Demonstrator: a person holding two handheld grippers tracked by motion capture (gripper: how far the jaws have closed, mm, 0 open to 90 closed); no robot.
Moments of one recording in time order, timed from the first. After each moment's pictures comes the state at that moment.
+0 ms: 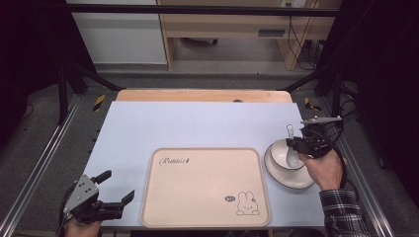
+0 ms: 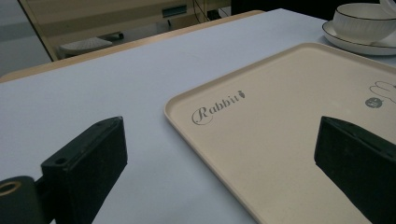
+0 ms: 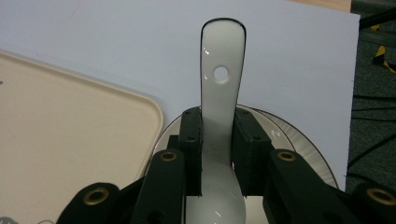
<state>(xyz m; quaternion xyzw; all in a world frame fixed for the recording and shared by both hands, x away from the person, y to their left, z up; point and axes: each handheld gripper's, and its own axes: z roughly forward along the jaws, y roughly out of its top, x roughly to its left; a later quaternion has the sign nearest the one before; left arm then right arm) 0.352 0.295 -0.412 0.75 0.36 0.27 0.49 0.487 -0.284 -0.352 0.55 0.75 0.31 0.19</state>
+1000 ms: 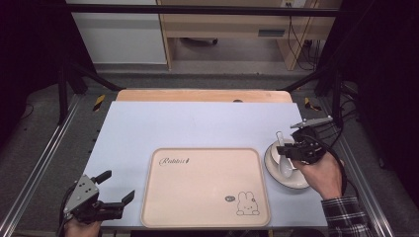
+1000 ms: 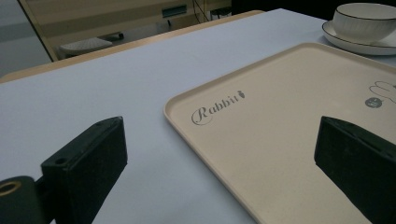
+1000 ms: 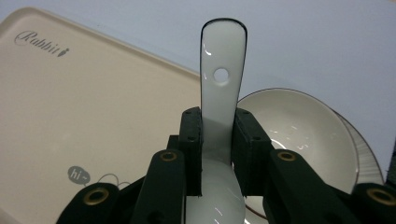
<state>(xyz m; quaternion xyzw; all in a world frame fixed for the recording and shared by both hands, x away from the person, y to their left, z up) 0.351 0.294 -0.412 0.75 0.36 0.27 0.49 0.464 -0.251 -0.332 0.50 0.80 0.30 0.14</state>
